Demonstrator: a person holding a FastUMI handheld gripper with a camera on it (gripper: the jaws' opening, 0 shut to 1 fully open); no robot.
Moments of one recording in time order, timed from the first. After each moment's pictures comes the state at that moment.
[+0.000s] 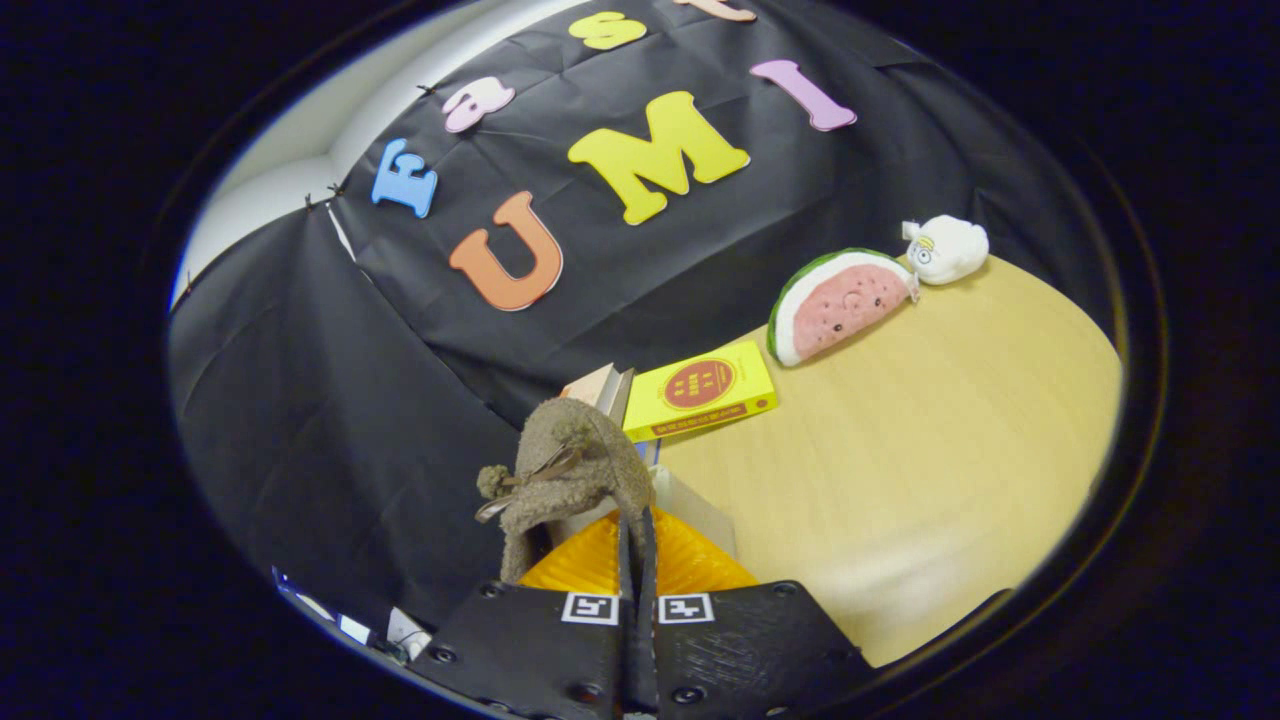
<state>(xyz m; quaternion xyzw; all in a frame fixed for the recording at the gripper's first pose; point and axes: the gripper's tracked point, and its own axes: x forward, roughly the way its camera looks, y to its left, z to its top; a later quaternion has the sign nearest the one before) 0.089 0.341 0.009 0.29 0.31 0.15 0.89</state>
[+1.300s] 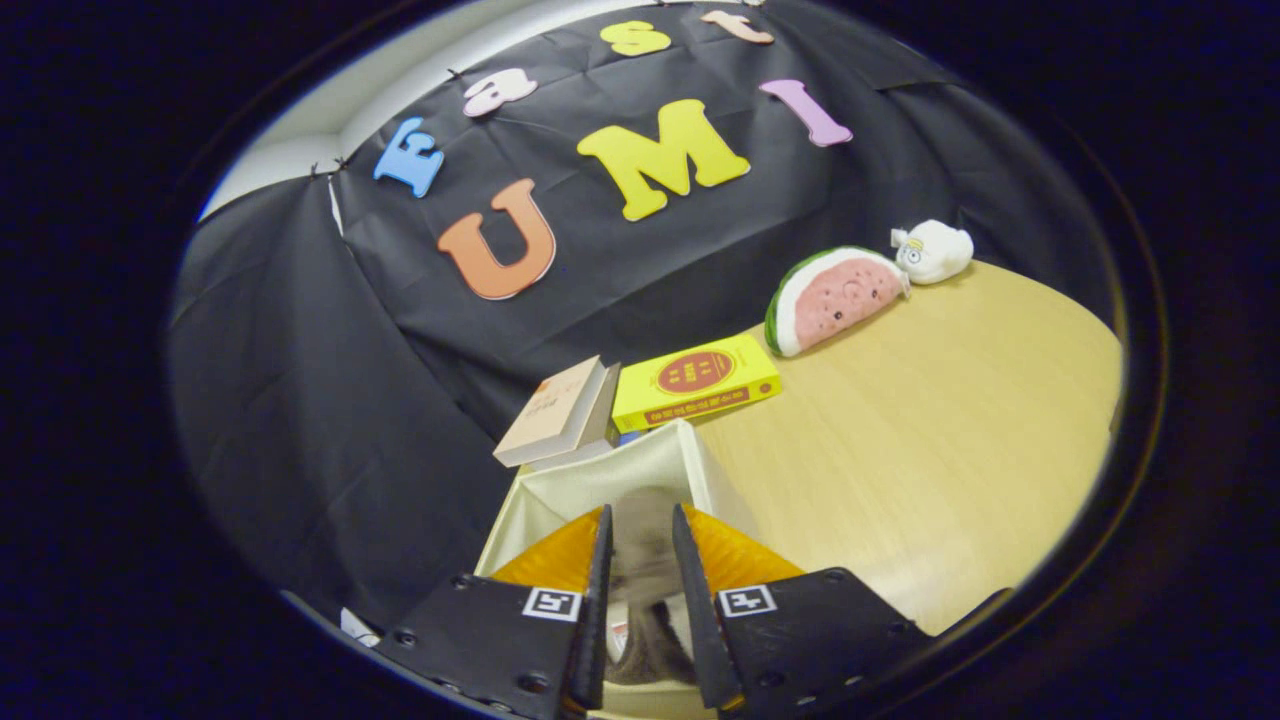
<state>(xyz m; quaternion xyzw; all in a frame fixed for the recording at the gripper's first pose) 0.083 0.394 -0.035 0.25 0.26 0.10 0.93</state>
